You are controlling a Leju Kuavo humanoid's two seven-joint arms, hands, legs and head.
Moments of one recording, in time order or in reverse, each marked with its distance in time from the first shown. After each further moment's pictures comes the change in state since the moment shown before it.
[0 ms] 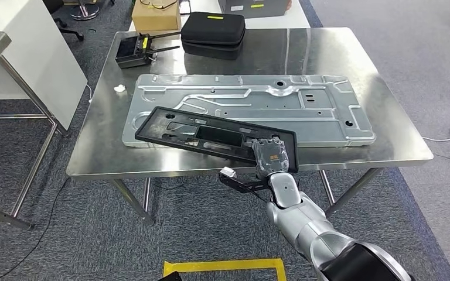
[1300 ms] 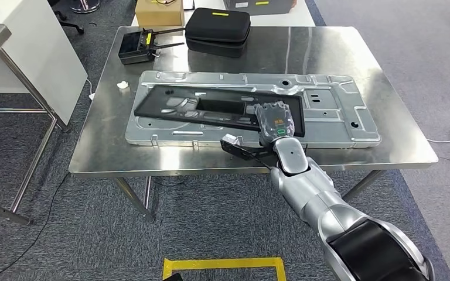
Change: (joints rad) left arm 0.005 -0.008 0.000 0.000 -0.012 -0.020 -0.018; right arm -0.149 -0.019 -0.074 -0.061 0.054 0.121 -0.024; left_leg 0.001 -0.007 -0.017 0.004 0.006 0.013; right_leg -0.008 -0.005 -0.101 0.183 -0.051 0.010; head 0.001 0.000
